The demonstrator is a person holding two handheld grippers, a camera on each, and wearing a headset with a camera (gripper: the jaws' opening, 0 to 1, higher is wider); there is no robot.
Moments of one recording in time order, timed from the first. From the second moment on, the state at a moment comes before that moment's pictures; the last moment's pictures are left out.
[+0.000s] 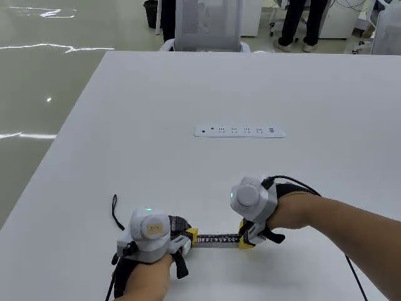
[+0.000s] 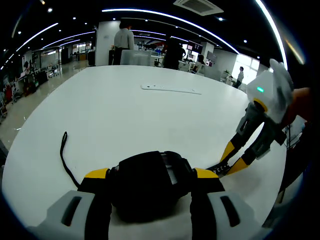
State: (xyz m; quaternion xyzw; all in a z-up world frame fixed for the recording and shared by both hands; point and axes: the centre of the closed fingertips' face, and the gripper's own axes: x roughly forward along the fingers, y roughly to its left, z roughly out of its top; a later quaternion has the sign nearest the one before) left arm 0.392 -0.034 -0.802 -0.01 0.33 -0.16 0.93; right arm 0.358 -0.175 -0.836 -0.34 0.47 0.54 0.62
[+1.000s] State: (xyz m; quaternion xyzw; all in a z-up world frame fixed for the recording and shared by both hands) left arm 0.392 -0.035 -0.802 -0.02 0.33 -0.16 0.93; right arm 0.359 -0.146 -0.835 -0.33 0.46 0.54 0.62
